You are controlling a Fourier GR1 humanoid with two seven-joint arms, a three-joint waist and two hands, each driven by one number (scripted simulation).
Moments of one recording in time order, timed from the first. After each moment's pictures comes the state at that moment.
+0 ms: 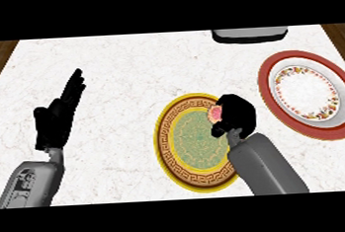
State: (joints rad) left arm -0.25 0.27 -0.07 -1.41 0.00 0.11 0.08; right arm -0.45 -0.04 0.33 -1.24 0.86 0.07 1.00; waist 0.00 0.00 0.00
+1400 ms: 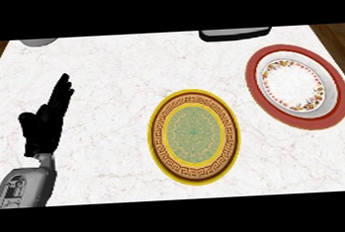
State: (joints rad) left arm -0.21 0.26 0.02 -1.41 -0.02 0.09 0.07; right arm -0.30 -0.79 -0.18 -1.22 0.49 0.05 -0.28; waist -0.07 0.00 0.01
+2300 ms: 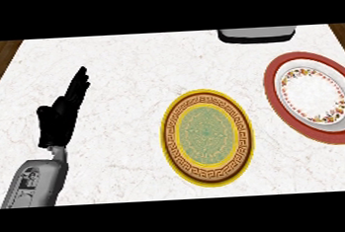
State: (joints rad) left arm -0.26 0.22 -0.03 -1.42 -0.04 0.06 0.10; right arm -0.56 -0.86 -0.20 -0.62 0.42 0.25 -0.86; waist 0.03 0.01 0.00
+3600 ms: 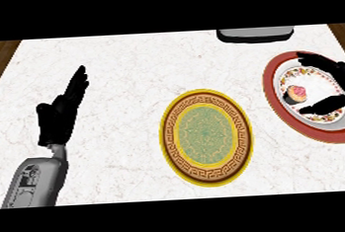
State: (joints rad) left arm -0.27 0.21 0.00 -1.41 -0.06 0.04 0.09; right arm -0.79 -0.58 -0.20 -0.22 0.52 0.20 -0.83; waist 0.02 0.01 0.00
